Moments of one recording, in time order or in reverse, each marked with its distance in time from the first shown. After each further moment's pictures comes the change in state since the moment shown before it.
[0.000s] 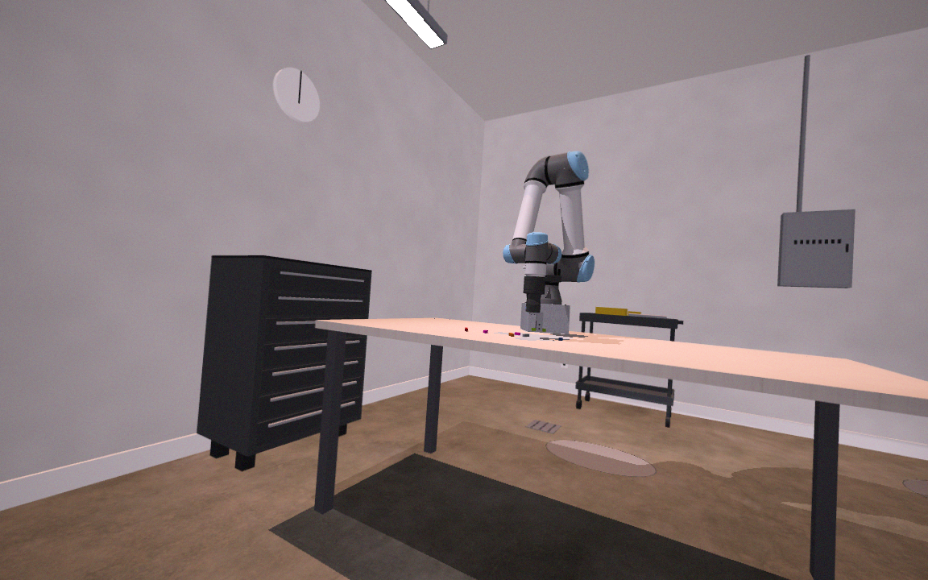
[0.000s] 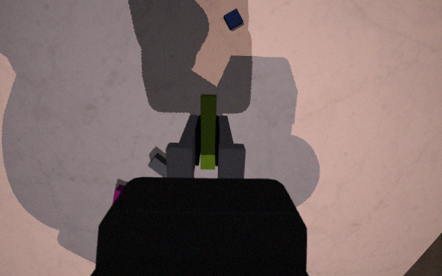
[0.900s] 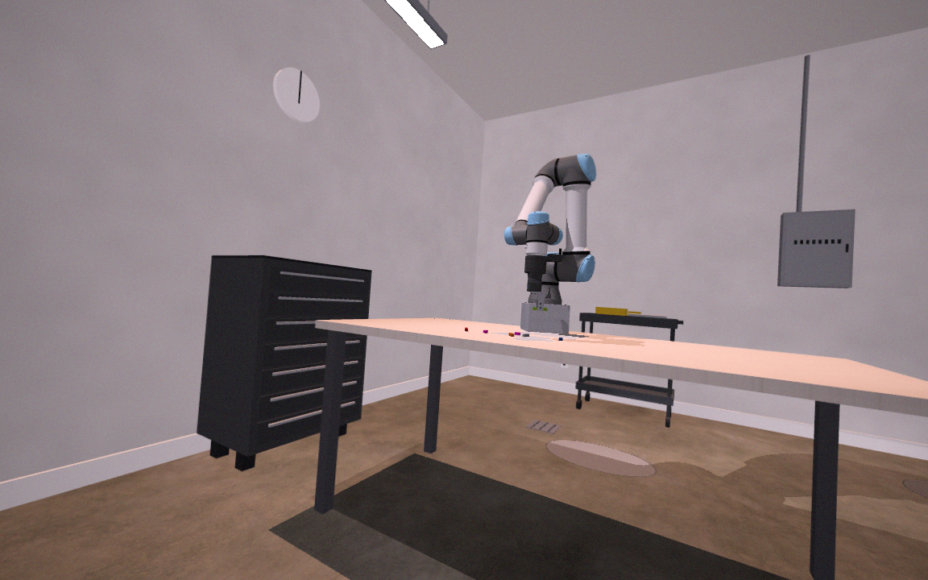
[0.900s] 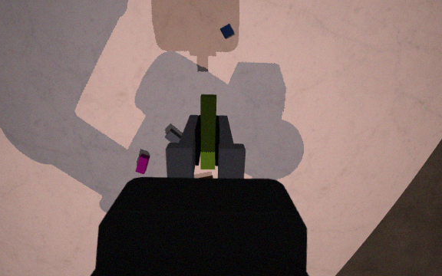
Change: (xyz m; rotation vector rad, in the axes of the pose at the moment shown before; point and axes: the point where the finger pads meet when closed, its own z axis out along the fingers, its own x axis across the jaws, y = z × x) arm 0.000 0.000 -0.074 -0.001 0.001 0.000
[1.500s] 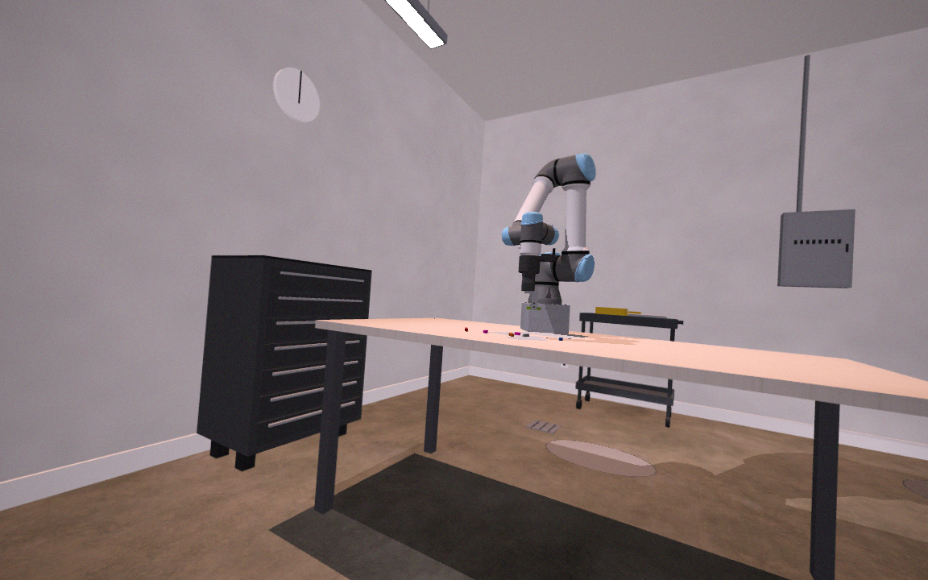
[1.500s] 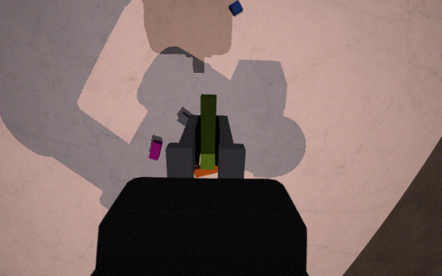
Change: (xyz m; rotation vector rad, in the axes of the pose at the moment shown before) arm -0.013 0.021 -0.001 0.001 -0.001 0.056
